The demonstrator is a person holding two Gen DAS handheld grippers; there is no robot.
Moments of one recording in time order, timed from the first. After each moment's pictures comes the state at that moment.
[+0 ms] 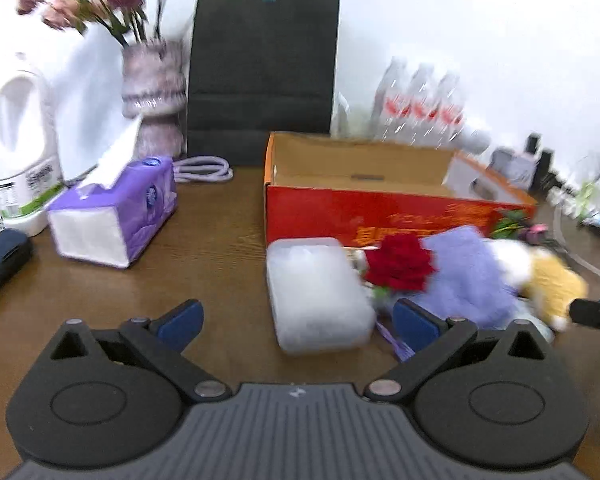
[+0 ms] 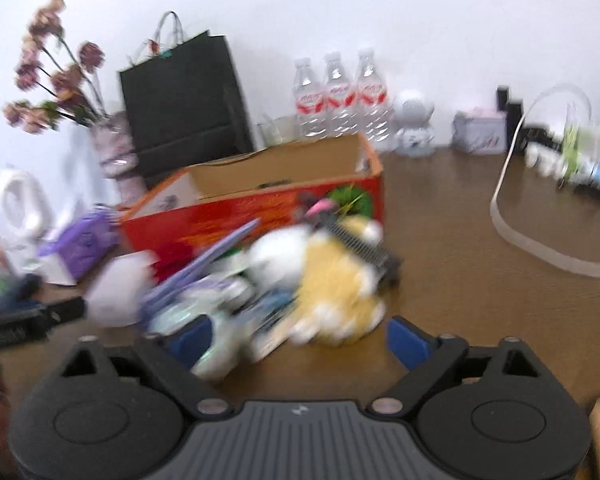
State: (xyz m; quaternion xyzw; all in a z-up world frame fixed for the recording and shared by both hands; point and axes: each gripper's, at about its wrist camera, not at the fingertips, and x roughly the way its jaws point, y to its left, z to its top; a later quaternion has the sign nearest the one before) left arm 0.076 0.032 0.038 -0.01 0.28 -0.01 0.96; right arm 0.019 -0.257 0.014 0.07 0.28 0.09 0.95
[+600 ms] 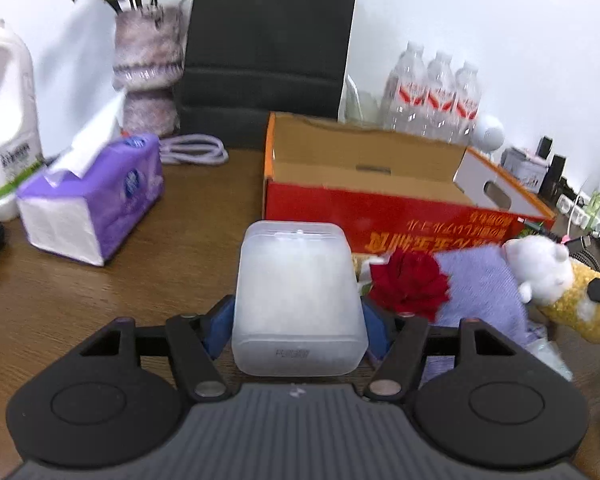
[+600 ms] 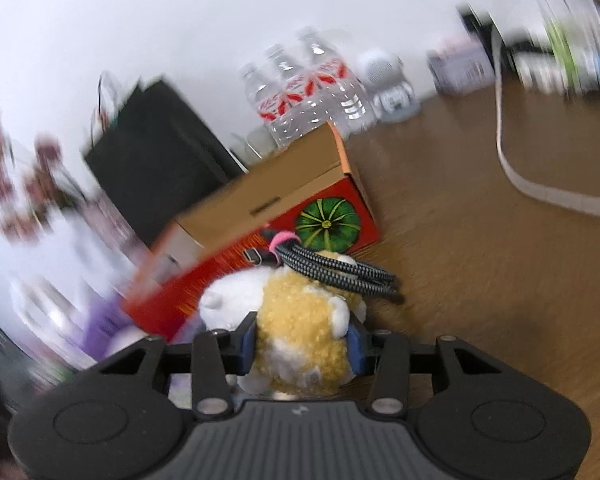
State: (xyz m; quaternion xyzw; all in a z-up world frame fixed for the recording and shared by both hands) left arm 0.086 0.042 0.039 -0.05 0.29 -0.02 0.96; right arm 0.075 -0.320 0.002 0.30 0.31 0.15 0.89
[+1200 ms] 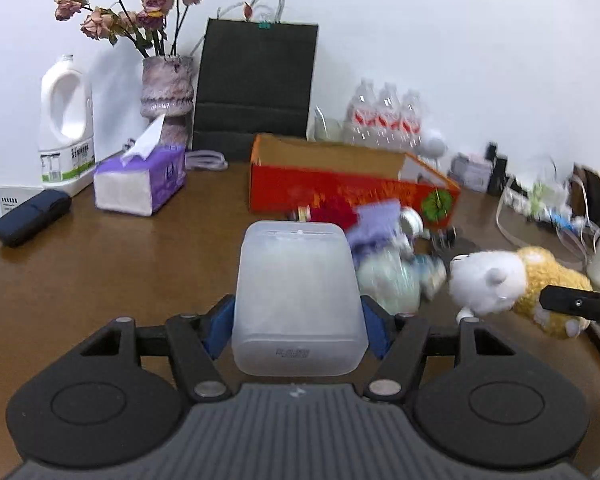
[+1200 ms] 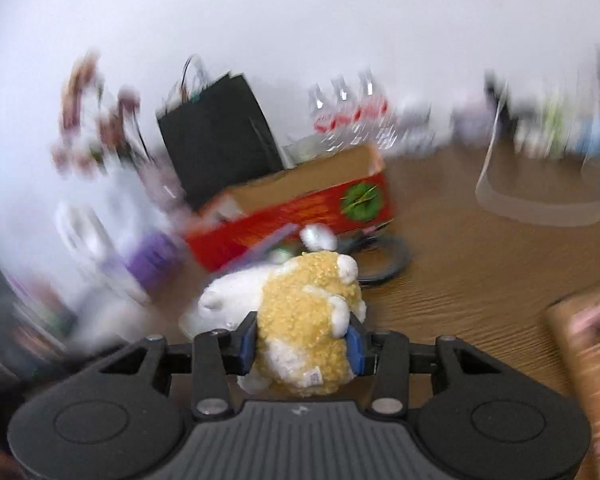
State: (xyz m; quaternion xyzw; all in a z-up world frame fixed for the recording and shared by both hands) left arm -0.094 0.014 0.042 -0.04 0.26 -0.03 0.96; right arm -0.091 -0.279 0.028 0.11 0.26 0.14 0.95
